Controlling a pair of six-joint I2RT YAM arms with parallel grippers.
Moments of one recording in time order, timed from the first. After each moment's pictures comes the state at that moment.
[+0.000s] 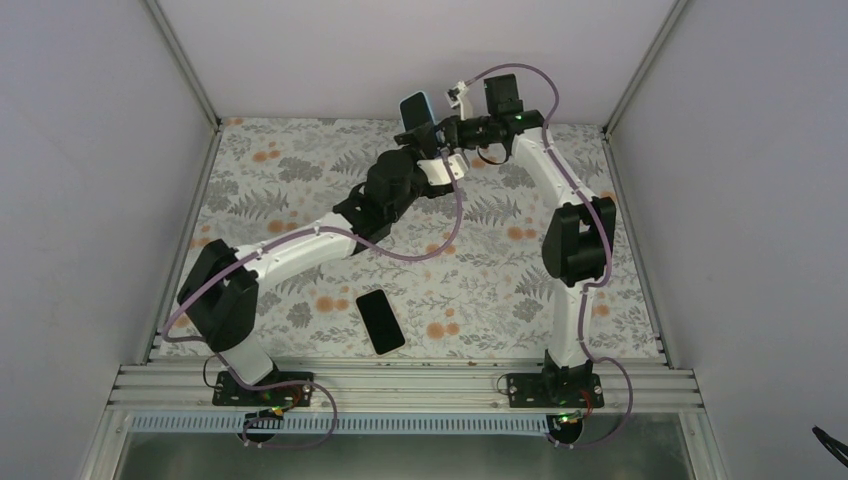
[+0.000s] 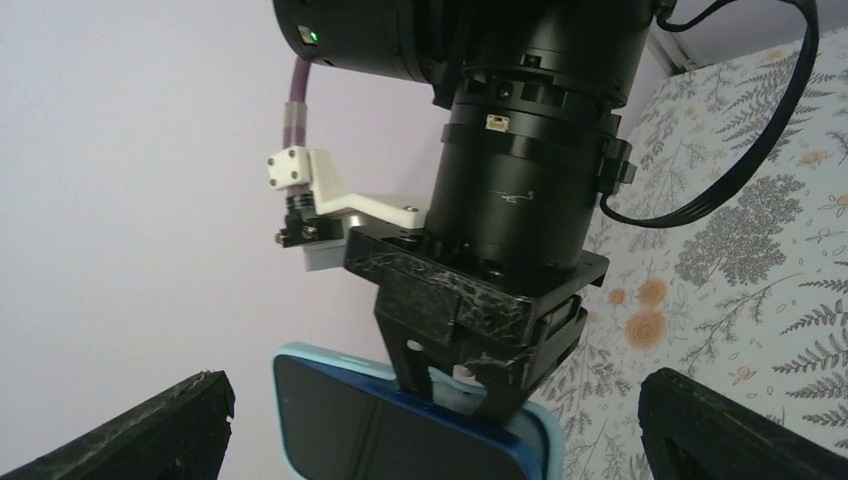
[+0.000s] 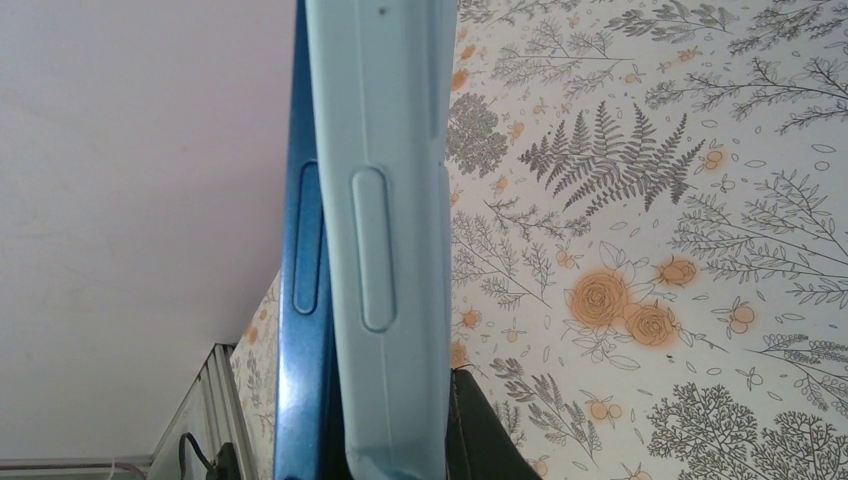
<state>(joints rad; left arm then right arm) -0.81 1.64 1.25 0.33 -0.26 0.79 0.29 2.11 2.00 -0.64 -0.88 0.22</state>
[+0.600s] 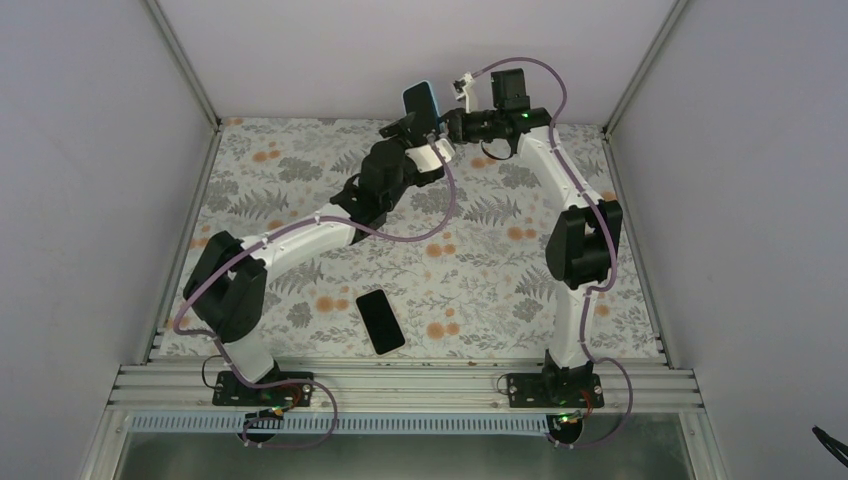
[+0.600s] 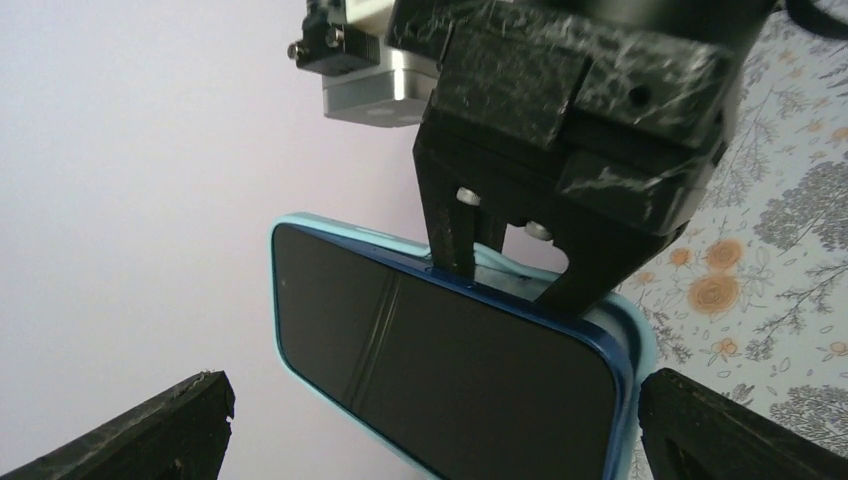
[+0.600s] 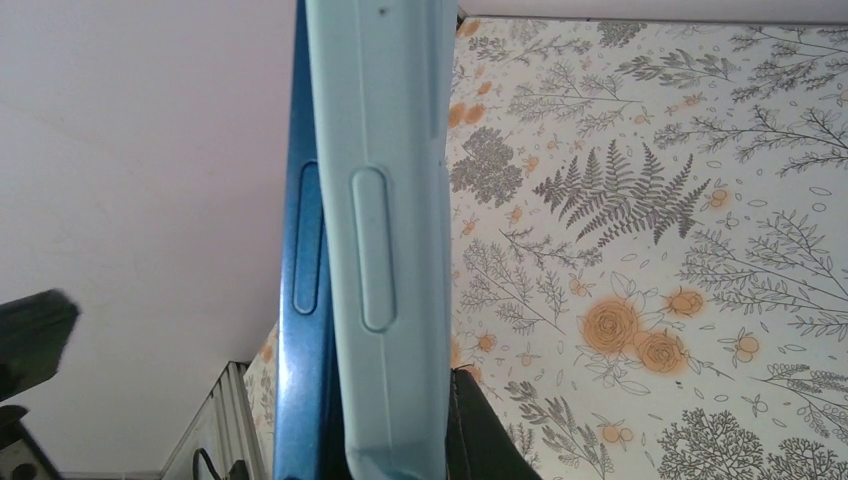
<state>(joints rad) -0.74 1.70 1.28 0.34 -0.29 0.74 0.27 2.07 2.00 -0.60 -0.90 0.26</state>
